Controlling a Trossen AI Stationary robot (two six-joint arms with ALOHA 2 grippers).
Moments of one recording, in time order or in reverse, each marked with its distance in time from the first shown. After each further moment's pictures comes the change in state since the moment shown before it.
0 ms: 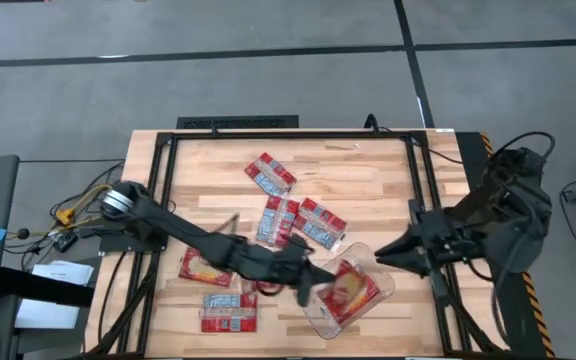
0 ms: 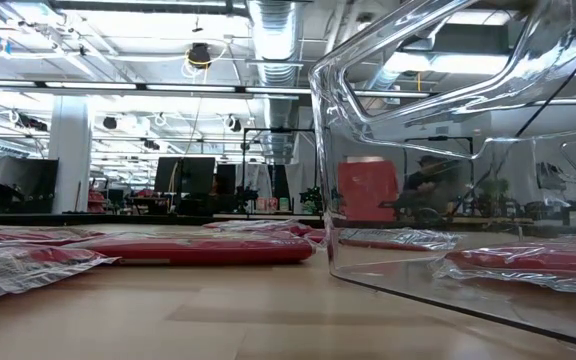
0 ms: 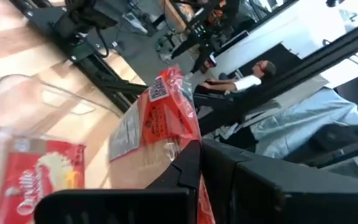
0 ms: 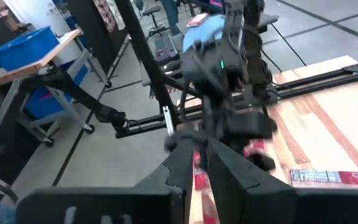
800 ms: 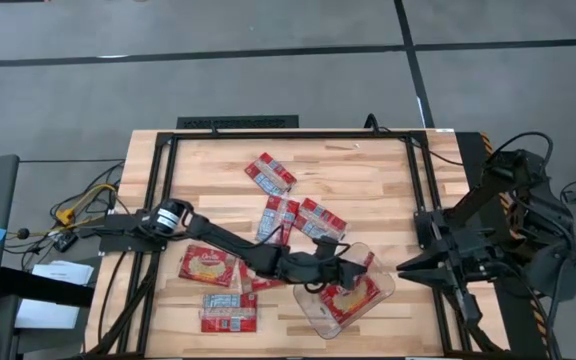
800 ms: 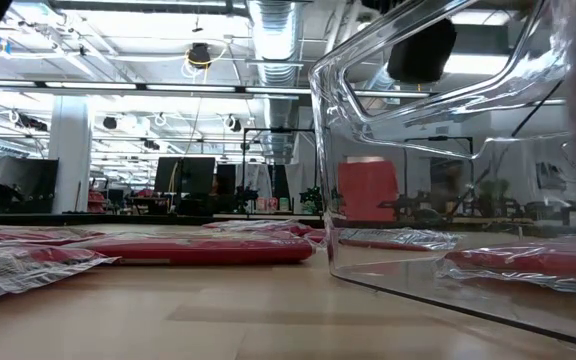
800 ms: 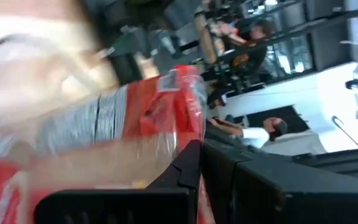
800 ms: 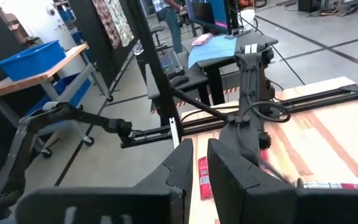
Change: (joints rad) left arm 0.065 0.362 0.244 0.095 -0.082 -0.298; right arm 0.194 0.011 0.000 0.029 0.231 0.003
